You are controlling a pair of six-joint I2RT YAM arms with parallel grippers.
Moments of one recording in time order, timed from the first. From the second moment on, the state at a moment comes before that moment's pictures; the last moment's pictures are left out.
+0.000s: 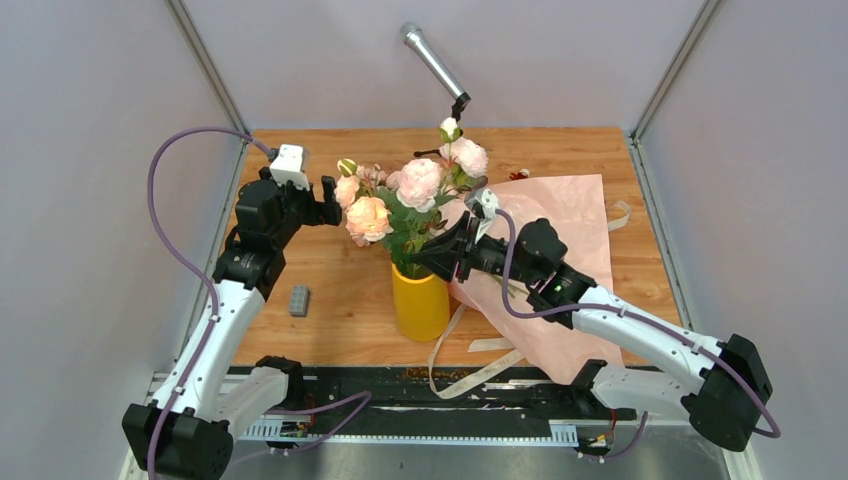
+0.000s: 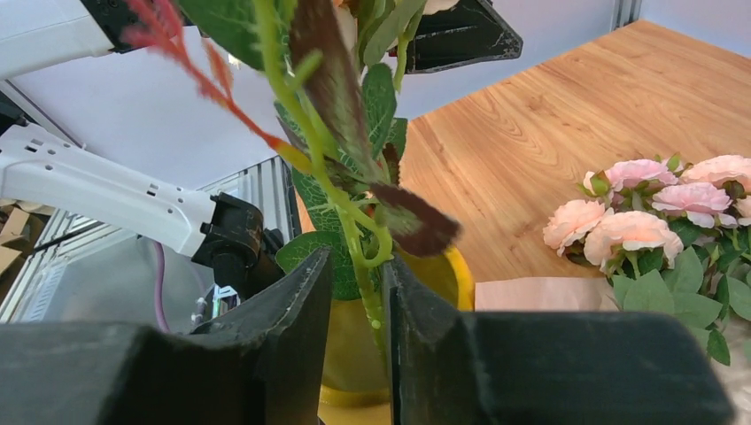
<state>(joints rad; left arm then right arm) -0.19 0.95 0.90 -0.18 0.08 -0.06 0.85 1.10 0.77 0.42 -0.43 0.34</state>
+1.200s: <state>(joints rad) -0.19 0.94 0.90 -0.18 0.07 -0.07 0.85 1.01 0.81 0.29 -0.28 0.31</state>
